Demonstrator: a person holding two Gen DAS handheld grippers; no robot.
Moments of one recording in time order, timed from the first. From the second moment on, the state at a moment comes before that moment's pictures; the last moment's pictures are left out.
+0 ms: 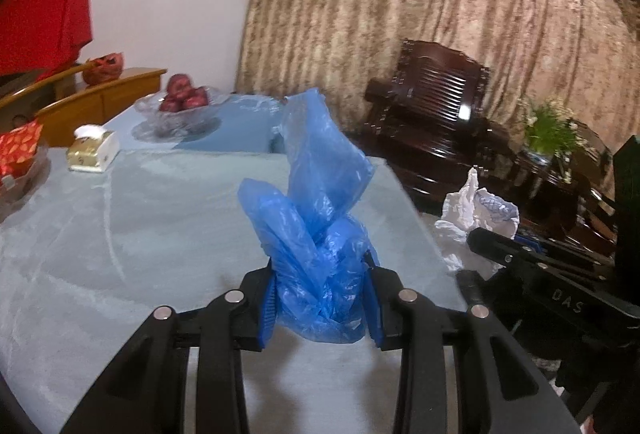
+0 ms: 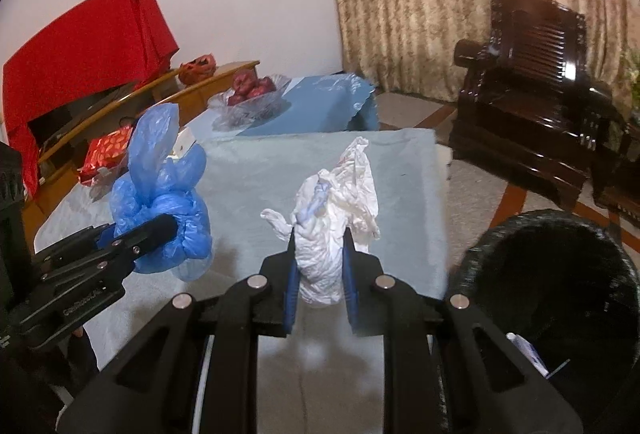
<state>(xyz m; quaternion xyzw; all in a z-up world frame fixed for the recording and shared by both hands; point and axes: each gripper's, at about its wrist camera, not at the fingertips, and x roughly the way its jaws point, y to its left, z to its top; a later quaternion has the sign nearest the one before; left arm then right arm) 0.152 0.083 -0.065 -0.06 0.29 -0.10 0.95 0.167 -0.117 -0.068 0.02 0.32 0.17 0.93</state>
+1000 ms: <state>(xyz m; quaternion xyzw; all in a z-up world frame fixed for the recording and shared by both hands) 0.160 -0.111 -0.059 -0.01 0.27 -0.26 0.93 0.118 -0.299 -0.080 0.05 0.30 0.00 0.95</state>
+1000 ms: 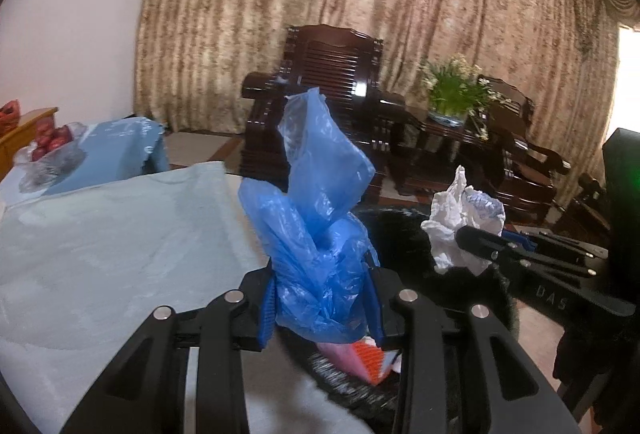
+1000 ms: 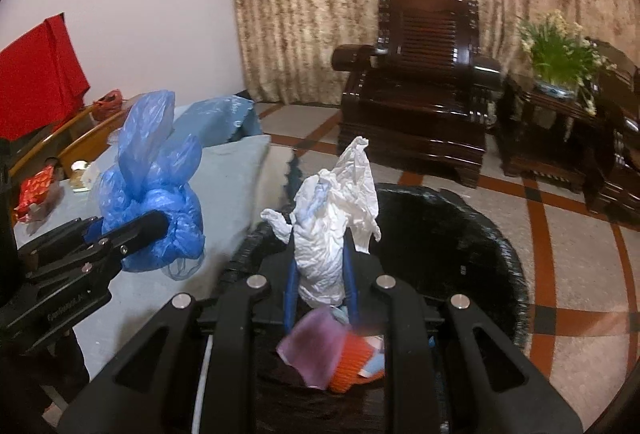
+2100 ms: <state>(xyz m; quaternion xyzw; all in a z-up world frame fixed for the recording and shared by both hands) 0.180 -0.174 -0.101 0.05 0.32 -0.28 0.90 0.111 -0.375 -0.143 0.08 0.35 -0.09 0.93</state>
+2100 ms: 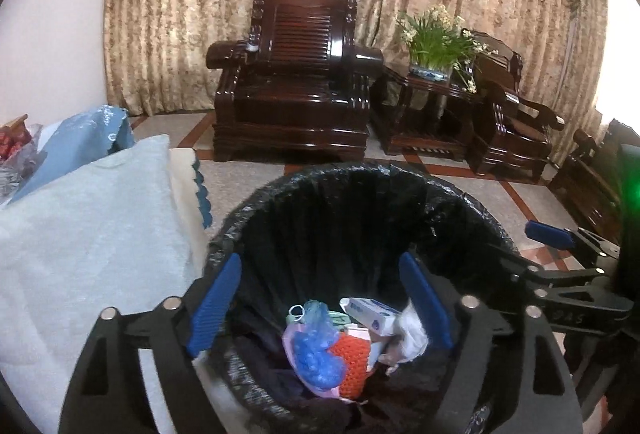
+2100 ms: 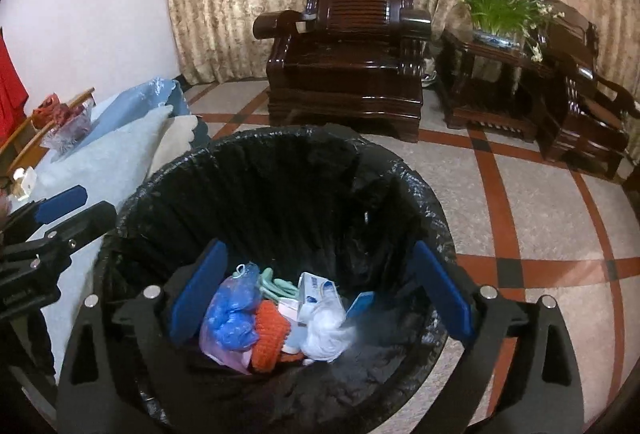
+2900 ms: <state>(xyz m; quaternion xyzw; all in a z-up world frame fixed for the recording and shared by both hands) 0.114 -0.057 -0.035 0.03 0.29 -0.19 0.94 0.063 -0.275 -0.048 0.06 0.31 -0.01 0.95</state>
